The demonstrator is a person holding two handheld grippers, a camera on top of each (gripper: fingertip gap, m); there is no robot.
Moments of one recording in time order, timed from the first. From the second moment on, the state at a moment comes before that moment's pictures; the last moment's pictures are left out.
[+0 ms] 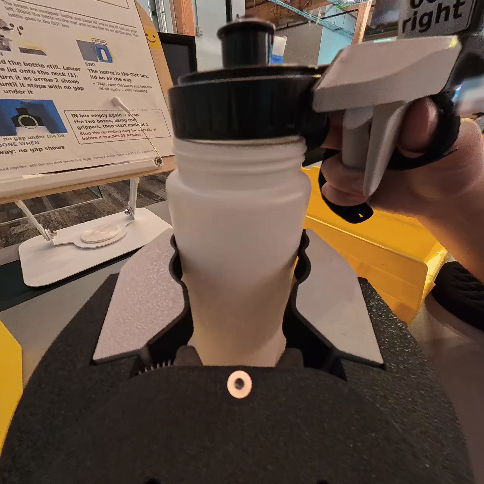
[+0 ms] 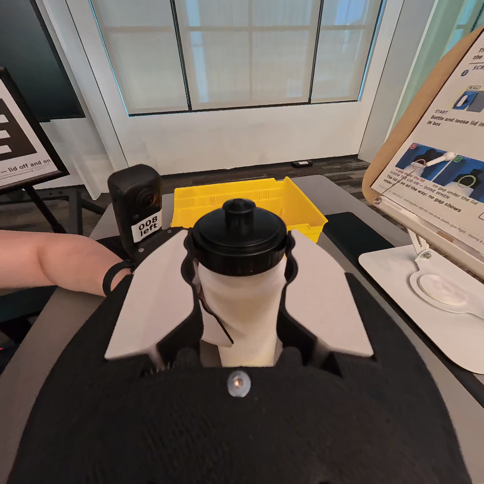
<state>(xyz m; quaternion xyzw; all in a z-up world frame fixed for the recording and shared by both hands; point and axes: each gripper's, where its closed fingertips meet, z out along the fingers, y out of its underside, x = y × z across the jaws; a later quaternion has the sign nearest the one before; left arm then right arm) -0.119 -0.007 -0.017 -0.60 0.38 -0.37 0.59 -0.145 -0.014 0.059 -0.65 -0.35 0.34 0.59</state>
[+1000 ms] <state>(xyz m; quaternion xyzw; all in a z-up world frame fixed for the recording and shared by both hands) -0.101 -0.046 -0.018 -0.56 0.46 -0.45 0.51 -0.135 -0.047 0.049 -0.63 -0.45 0.38 0.51</state>
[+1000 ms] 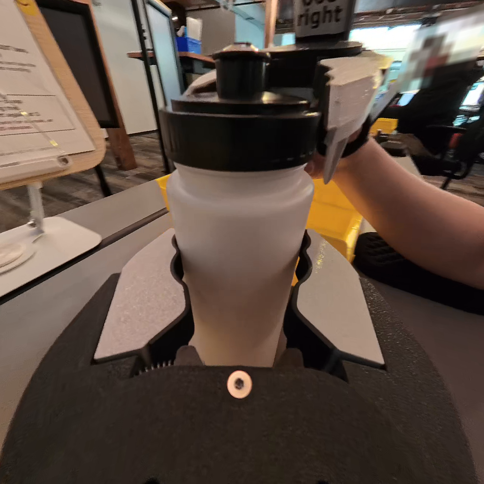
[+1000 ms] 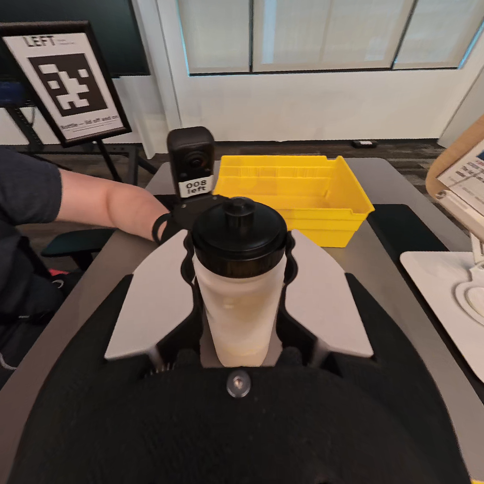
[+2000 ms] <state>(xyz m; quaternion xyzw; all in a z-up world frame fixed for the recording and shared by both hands) -0.114 -0.019 -0.020 -0.61 0.44 -0.36 0.55 -0.139 -0.027 0.058 -0.63 -0.40 0.34 0.57</state>
